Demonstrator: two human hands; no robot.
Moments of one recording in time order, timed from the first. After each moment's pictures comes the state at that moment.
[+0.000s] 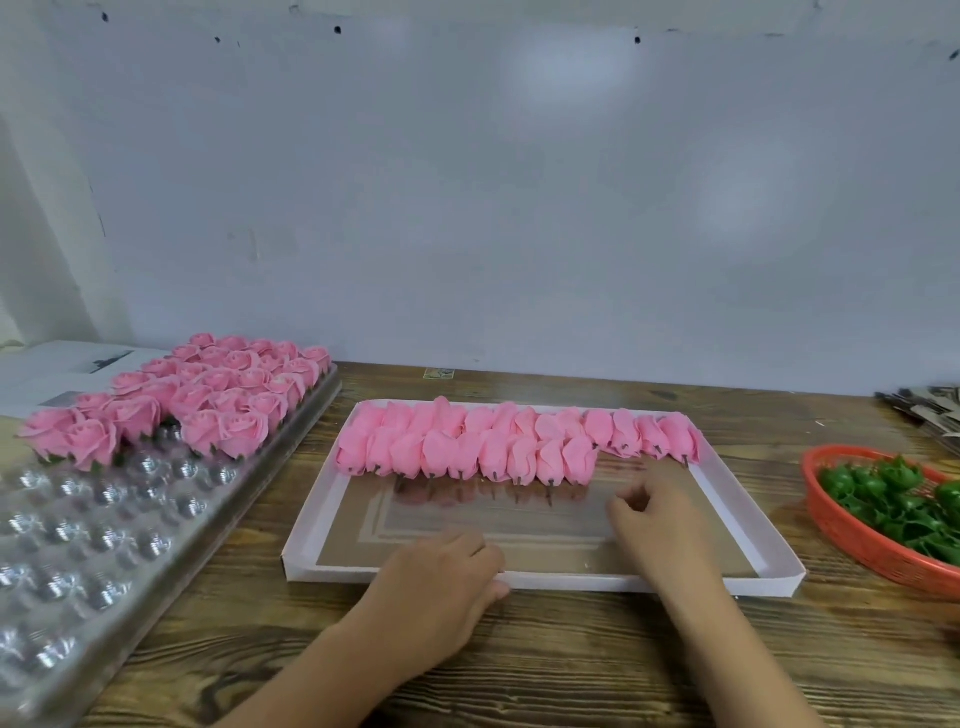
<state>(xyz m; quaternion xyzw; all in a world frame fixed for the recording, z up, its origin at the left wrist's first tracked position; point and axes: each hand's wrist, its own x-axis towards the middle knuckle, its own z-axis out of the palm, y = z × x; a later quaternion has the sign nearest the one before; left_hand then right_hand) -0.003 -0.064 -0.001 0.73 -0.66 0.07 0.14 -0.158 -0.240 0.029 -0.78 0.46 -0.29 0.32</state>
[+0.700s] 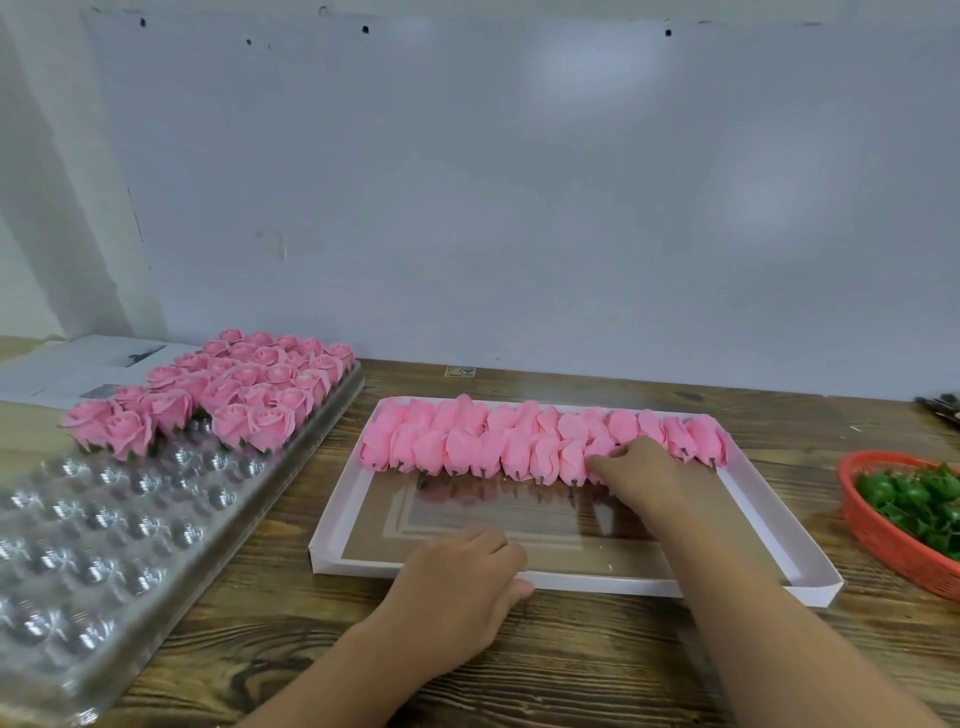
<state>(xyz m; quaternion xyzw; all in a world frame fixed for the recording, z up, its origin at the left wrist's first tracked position) -0.005 -0.062 -0.001 0.74 -0.65 0.07 0.16 -0.105 -0.268 0.057 -0.78 0.49 -0.16 0.35</state>
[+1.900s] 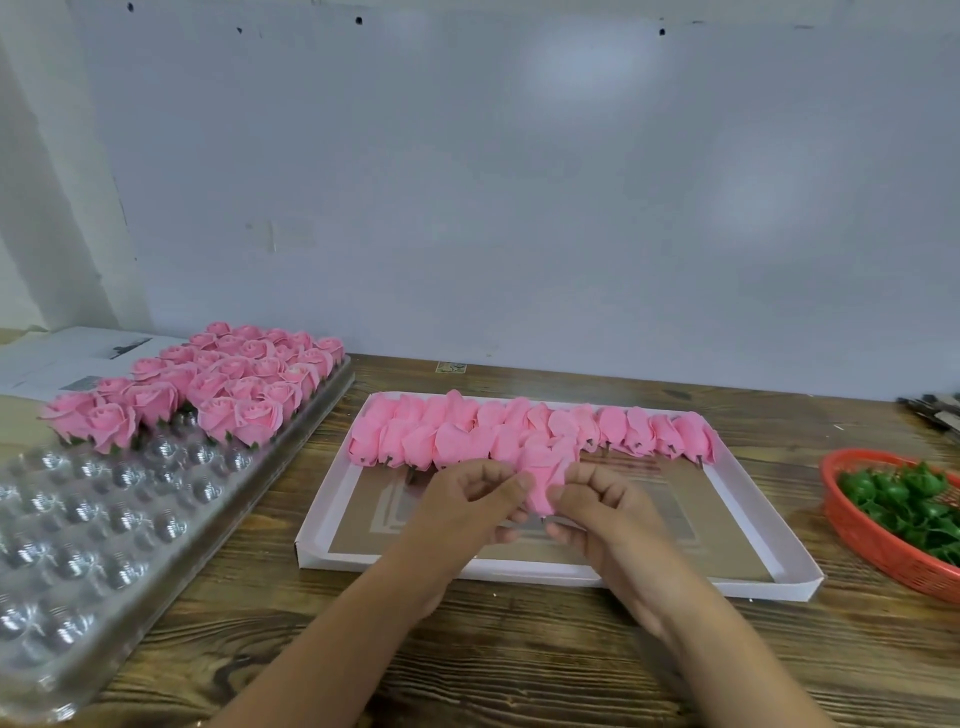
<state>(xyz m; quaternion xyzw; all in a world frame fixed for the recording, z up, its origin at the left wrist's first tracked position) -0.011 -0.090 0.037 0.61 -0.33 -0.33 0.64 -0.138 -0.207 0.035 -0.55 0.20 -0.24 0.78</state>
